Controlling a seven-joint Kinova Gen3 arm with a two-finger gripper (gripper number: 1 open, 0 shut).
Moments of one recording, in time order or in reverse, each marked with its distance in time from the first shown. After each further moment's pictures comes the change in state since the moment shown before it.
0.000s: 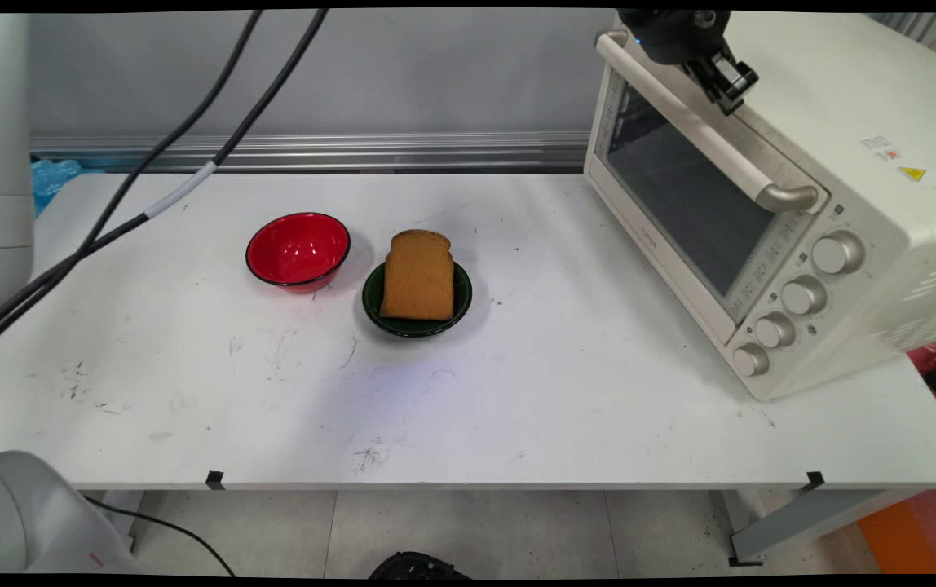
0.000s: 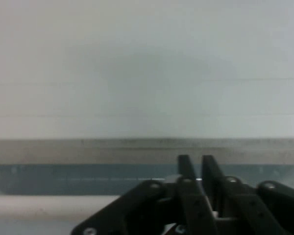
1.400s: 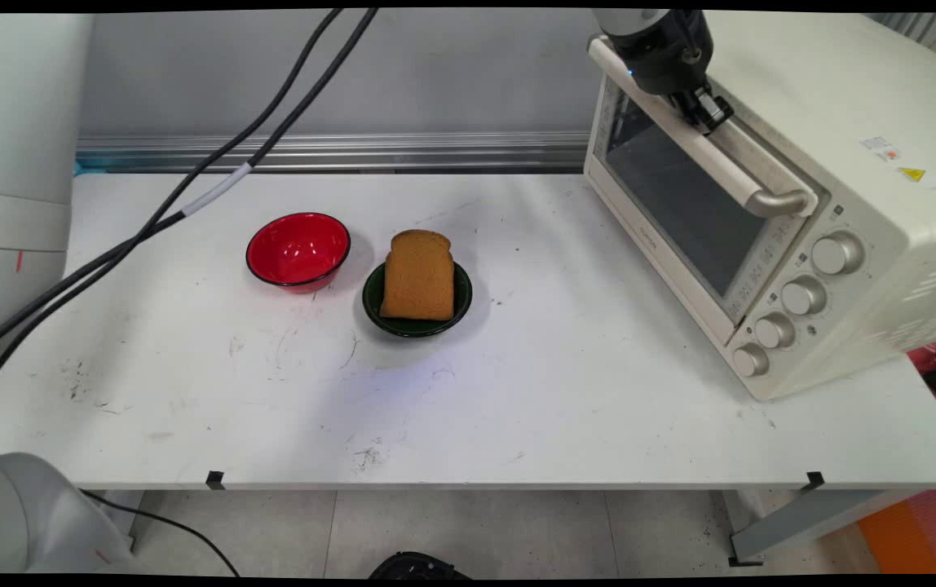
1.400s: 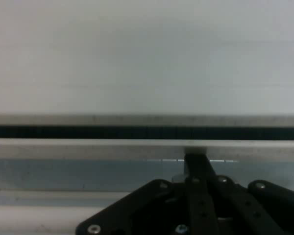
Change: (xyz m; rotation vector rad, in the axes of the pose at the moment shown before) arm -0.012 -0.019 0.043 -0.008 -0.084 -0.011
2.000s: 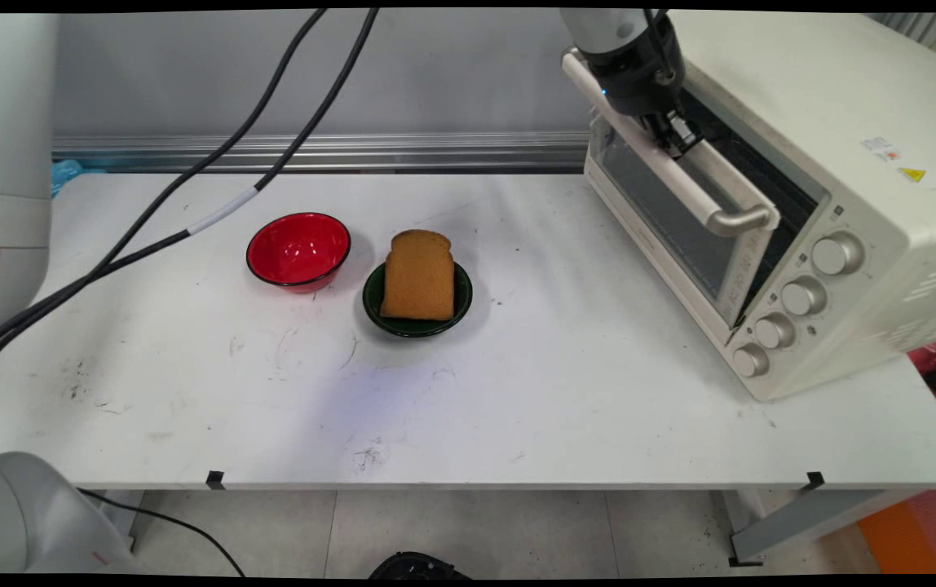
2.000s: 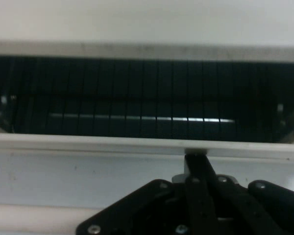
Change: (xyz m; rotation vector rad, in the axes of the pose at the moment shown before) arm -0.021 0.009 -0.012 0.002 -0.074 -0.024
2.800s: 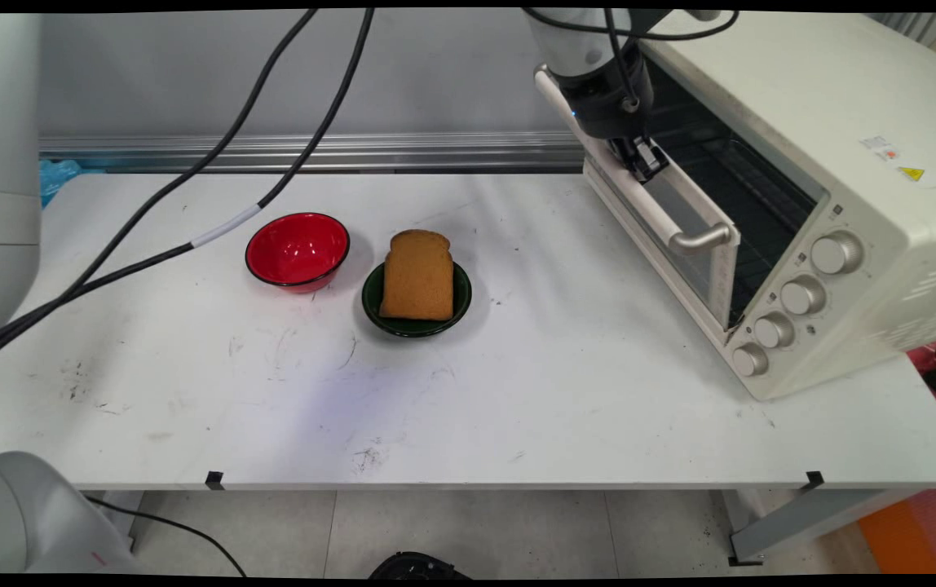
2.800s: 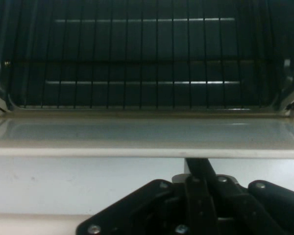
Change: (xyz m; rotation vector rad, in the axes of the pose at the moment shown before) arm -0.022 -0.001 0.000 0.004 -0.058 0.036
